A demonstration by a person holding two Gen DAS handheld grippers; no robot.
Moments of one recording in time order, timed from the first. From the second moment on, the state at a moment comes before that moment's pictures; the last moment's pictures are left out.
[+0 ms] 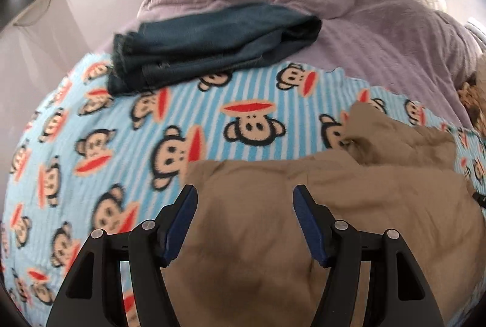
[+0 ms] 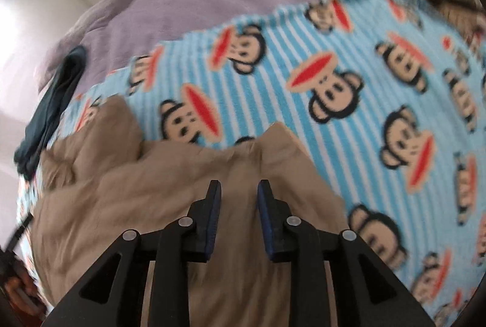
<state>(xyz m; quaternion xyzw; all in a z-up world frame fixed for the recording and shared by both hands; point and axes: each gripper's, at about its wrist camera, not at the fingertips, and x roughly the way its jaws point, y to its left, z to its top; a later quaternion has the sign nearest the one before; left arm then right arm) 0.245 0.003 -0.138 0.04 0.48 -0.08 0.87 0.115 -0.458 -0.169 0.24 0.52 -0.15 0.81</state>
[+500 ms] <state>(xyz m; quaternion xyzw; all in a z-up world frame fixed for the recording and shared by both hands) 0.131 0.048 -0.152 -0.03 0.56 -0.07 0.83 -0.033 -0.398 -0.146 0.34 0.51 -0.12 0.78</state>
